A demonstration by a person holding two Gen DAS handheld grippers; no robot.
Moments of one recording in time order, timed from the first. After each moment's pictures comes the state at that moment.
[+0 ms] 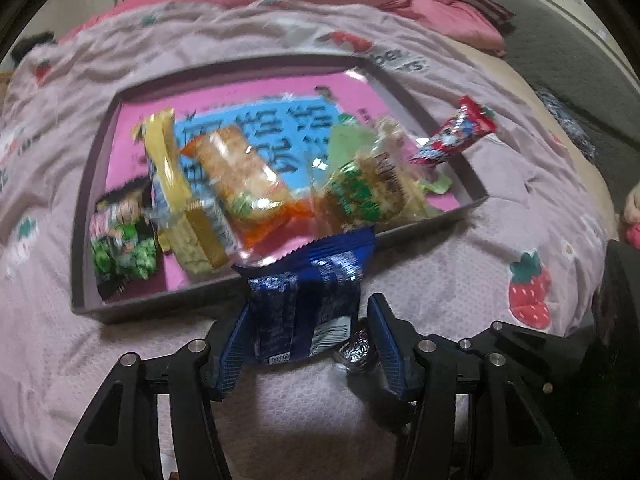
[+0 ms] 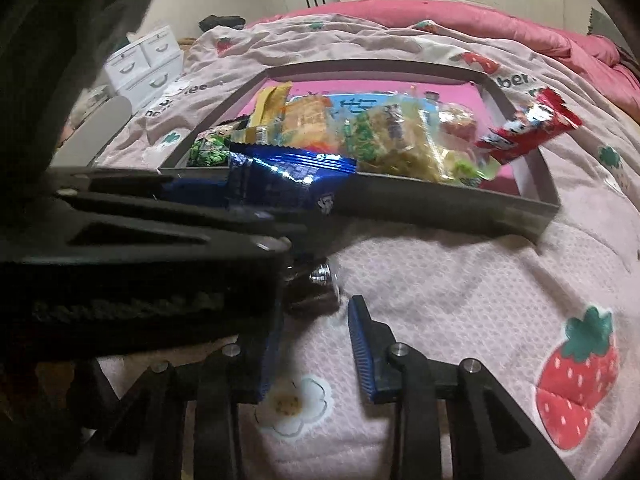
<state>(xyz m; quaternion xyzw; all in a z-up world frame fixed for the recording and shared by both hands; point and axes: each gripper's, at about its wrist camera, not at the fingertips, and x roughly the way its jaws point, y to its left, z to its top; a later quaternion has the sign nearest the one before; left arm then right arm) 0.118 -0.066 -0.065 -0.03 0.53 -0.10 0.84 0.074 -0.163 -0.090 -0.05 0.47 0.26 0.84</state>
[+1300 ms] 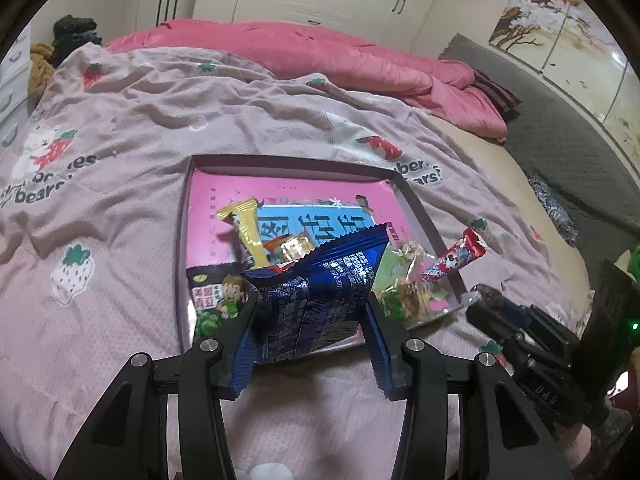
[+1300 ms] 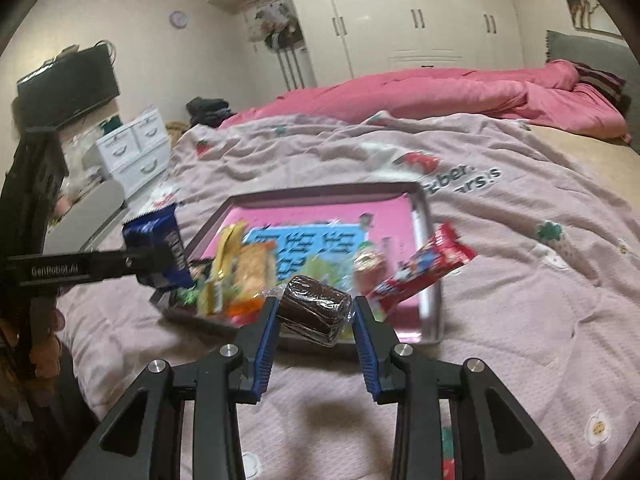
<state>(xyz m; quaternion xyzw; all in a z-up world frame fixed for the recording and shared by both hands) 0.120 0.006 0.005 -0.12 0.43 -0.09 0.89 0.110 -0.231 -0.011 0.02 0.35 0.22 0.91</state>
